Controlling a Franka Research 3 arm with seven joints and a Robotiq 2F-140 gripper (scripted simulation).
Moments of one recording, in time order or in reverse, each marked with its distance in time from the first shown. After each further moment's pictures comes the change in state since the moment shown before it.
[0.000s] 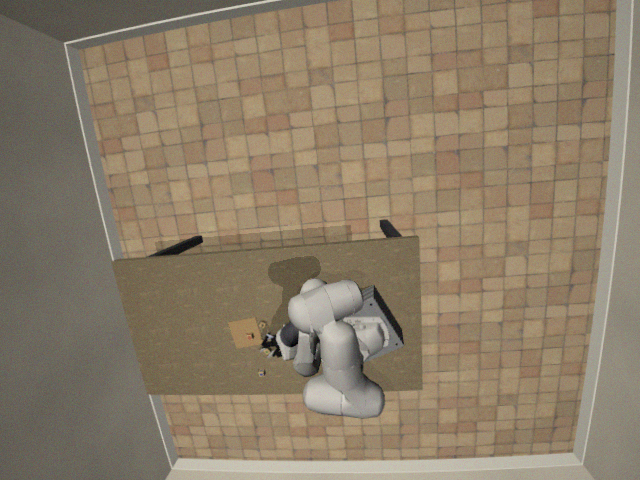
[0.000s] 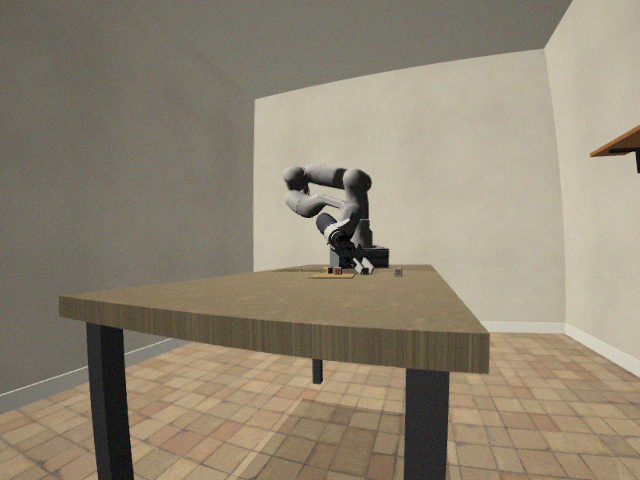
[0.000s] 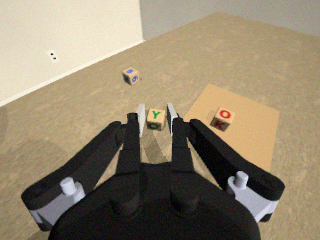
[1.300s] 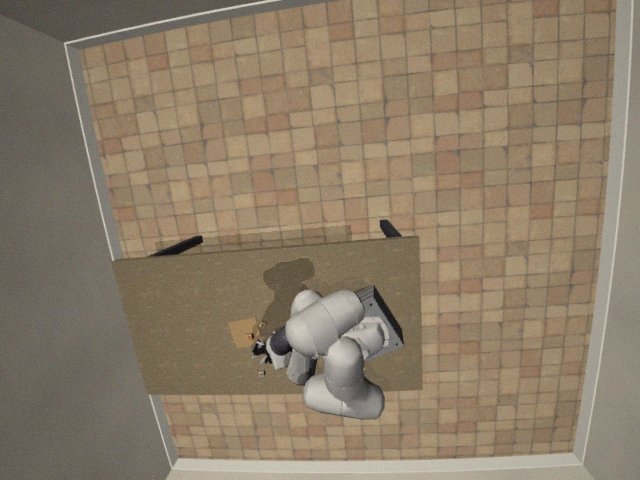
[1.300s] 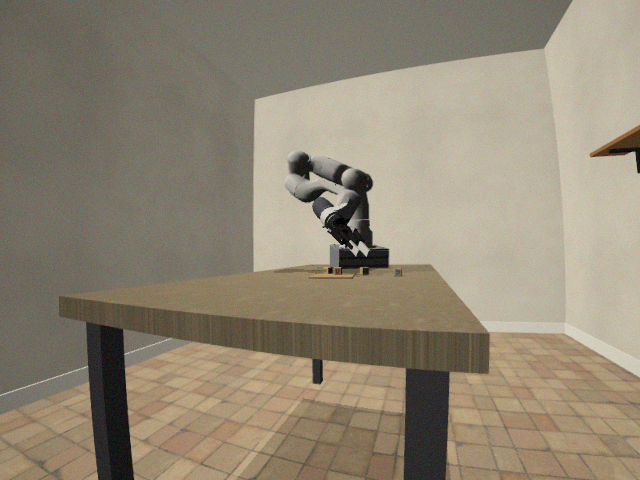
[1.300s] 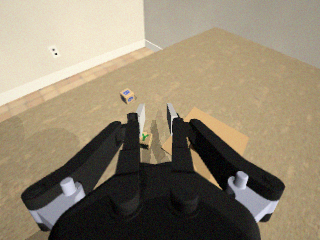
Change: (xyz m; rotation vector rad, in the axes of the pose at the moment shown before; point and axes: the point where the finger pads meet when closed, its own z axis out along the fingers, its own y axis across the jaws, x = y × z) arm 0.057 0.020 -0.027 0.008 -0.024 -0.066
